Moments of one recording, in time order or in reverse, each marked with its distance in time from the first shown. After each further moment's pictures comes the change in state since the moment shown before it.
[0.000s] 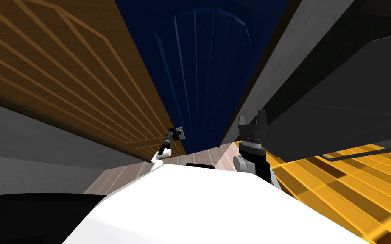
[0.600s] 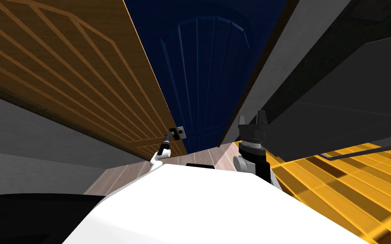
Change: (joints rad) arm 0.017 0.006 0.004 -0.014 0.002 0.011 0.003
